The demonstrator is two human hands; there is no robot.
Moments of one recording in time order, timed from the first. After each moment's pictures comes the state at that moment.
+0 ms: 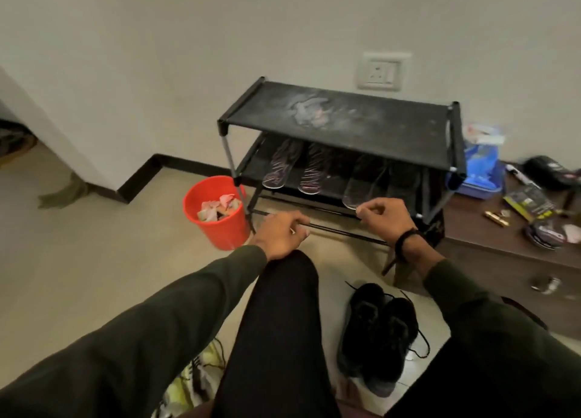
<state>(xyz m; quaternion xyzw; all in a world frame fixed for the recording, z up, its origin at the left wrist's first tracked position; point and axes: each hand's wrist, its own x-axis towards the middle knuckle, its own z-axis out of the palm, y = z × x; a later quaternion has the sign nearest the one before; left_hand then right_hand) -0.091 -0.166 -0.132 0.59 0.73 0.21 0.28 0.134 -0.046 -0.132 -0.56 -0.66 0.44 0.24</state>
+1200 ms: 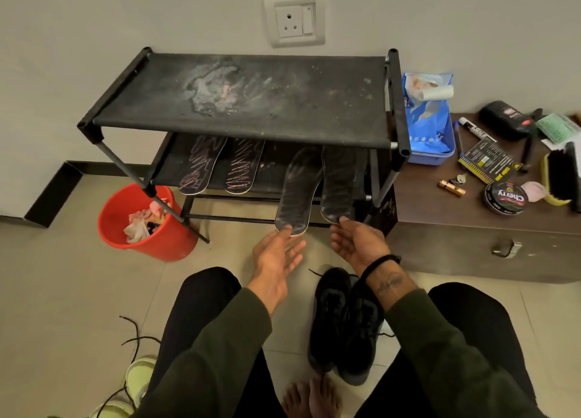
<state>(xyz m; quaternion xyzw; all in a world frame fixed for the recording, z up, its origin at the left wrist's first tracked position) 0.045 -0.081 -0.191 0.00 0.64 0.52 0.57 0.194 -0.012 -0.221 -0.59 -0.16 0.71 0.36</state>
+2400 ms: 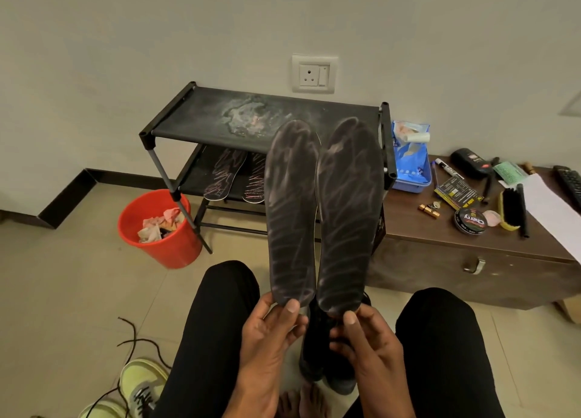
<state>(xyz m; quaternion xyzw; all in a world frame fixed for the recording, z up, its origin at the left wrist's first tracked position) 0.069 -0.269 -0.115 0.09 0.51 0.63 0.58 0.216 -0.243 -0.123 -0.51 -0.35 0.63 0.47</state>
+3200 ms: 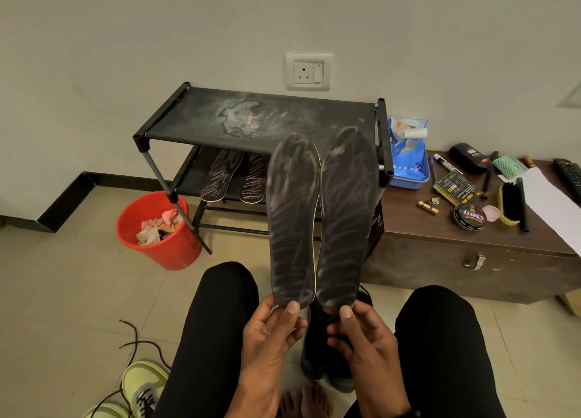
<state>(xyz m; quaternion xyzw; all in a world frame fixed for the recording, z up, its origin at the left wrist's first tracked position) 0.073 -0.265 -0.121 0.10 0.53 0.61 0.58 0.213 -0.234 -0.129 -0.51 -0.32 0.65 0.47</state>
